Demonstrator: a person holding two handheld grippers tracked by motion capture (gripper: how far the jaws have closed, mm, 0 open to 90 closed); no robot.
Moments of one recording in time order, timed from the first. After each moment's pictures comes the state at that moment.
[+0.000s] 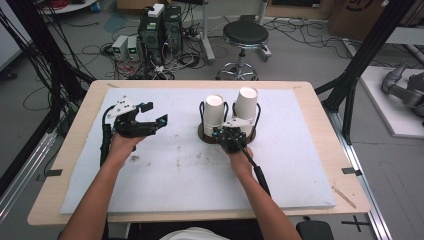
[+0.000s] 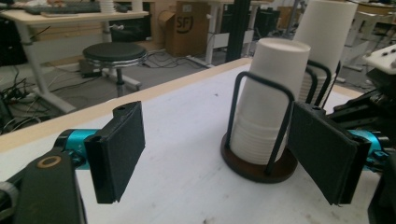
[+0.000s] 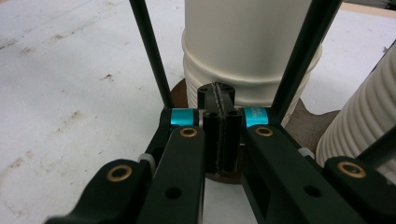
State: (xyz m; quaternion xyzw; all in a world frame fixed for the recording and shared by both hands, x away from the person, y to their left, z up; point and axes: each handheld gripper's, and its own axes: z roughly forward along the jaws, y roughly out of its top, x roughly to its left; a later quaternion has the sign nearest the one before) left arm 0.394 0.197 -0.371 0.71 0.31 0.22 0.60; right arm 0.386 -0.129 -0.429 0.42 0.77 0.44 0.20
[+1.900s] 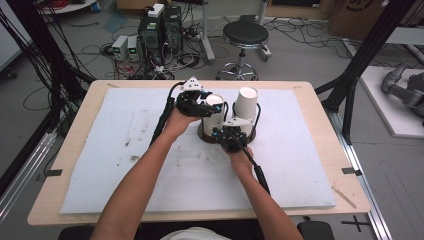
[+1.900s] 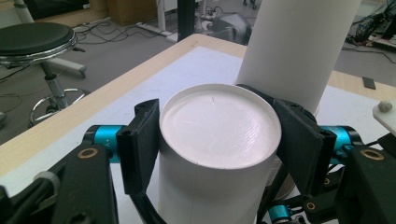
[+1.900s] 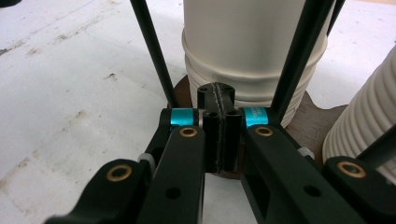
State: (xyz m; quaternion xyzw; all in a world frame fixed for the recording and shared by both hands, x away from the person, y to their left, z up) left arm 0.464 0.052 -0.351 0.79 0.24 0.15 0.55; right arm 0.389 -0.131 -0.430 0.43 0.77 0.44 0.19
